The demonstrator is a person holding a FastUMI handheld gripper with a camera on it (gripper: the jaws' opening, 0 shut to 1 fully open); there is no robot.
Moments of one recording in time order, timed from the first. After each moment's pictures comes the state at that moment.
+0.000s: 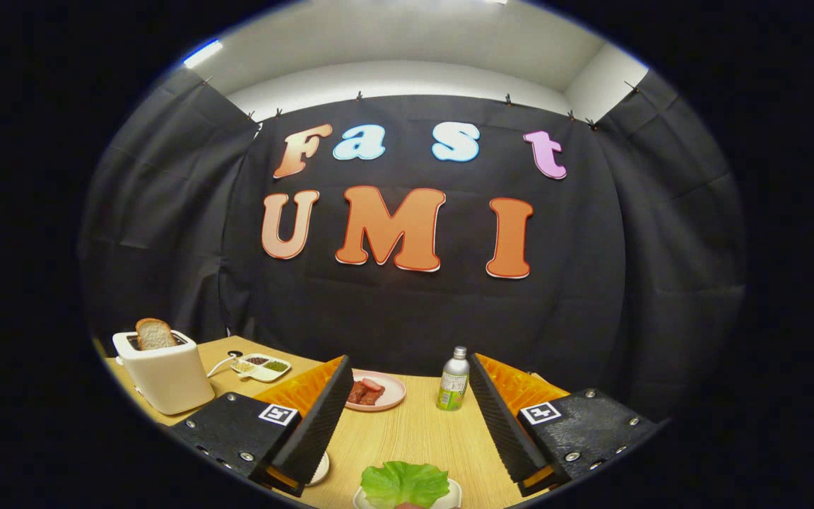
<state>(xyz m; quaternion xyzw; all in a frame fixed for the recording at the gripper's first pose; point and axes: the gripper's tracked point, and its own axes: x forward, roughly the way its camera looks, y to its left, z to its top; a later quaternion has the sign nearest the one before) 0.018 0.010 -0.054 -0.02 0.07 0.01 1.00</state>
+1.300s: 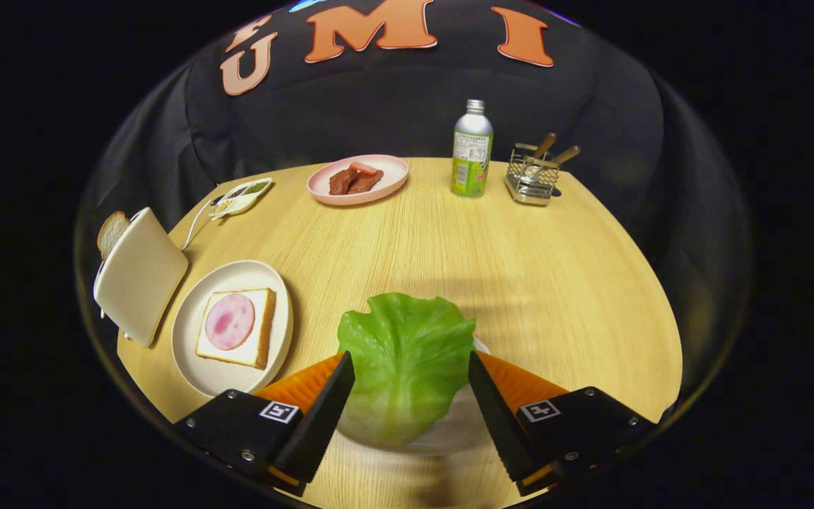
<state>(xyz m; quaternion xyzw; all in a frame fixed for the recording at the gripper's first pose) -0.048 0.008 -0.279 0.02 0.51 0.04 0.86</state>
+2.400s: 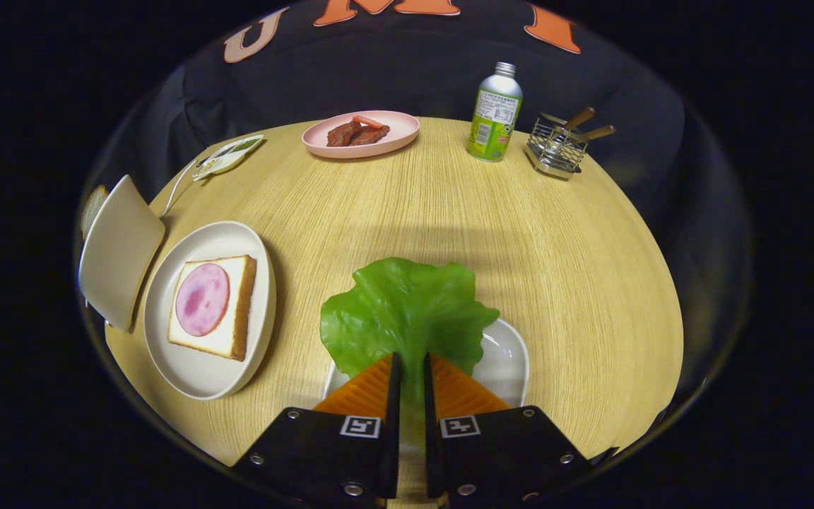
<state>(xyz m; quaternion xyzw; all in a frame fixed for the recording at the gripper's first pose) -0.050 0.018 -0.312 -0.03 0.56 0.04 0.83</state>
